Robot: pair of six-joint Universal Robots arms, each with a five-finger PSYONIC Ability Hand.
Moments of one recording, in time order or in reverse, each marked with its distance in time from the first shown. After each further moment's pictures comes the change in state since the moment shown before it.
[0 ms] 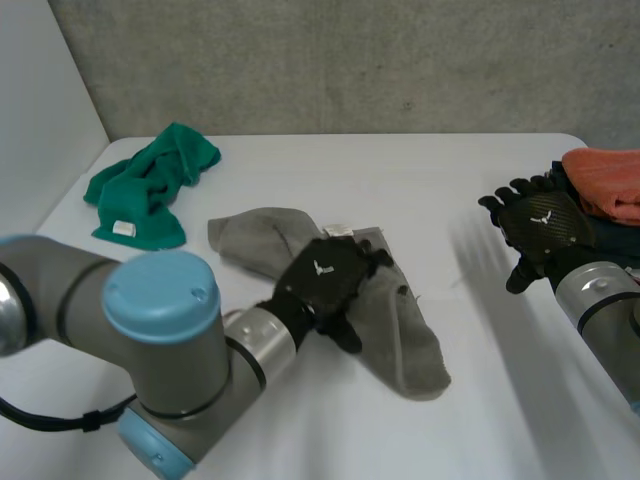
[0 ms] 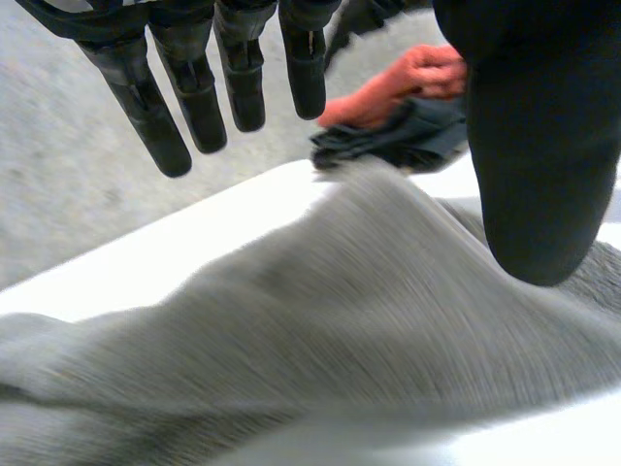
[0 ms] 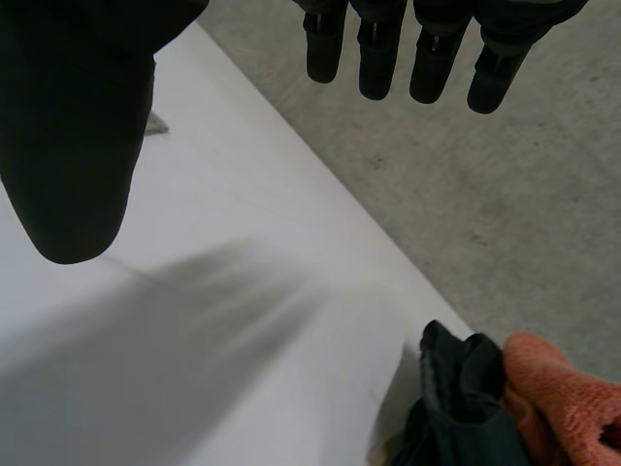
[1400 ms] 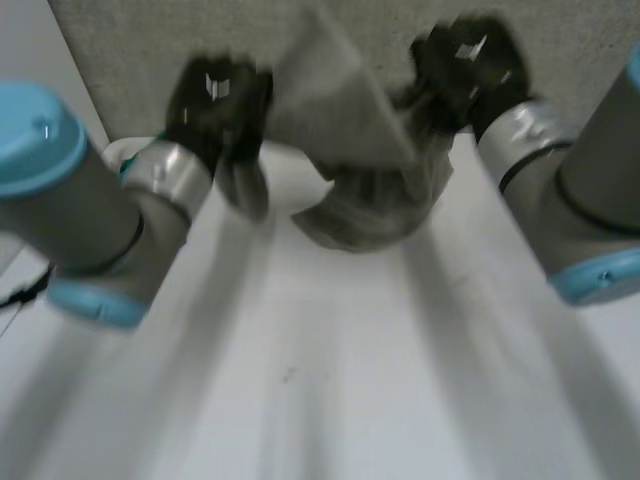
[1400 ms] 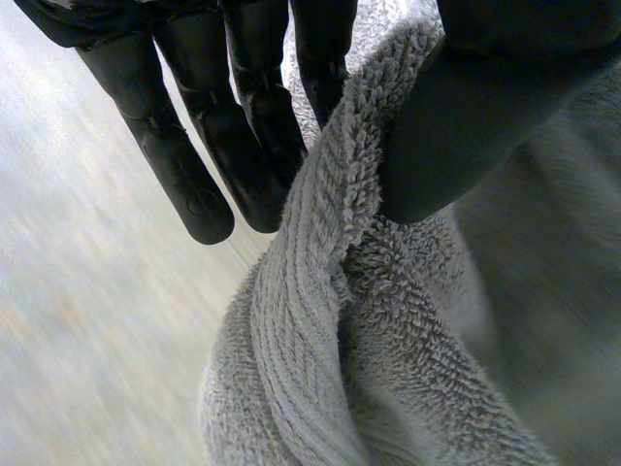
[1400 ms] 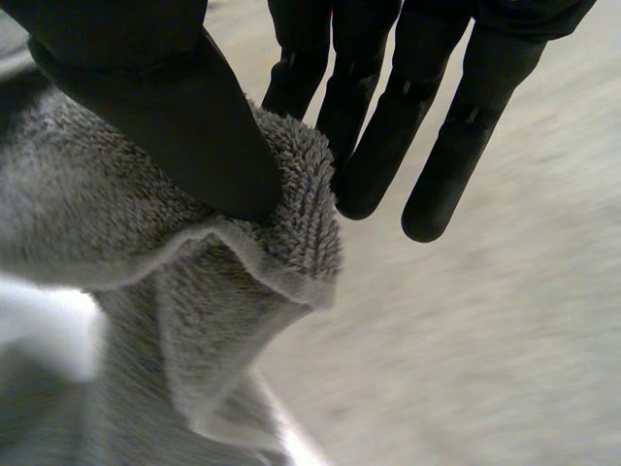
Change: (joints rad) left arm 0.197 0.141 0.203 0.012 -0.121 0.266; right arm 0.345 0.085 -0.639 0.237 0.176 0.167; left_hand 0.750 0.846 0.837 0.857 0.824; right_hand 0.796 0.942 0.976 0.988 0.937
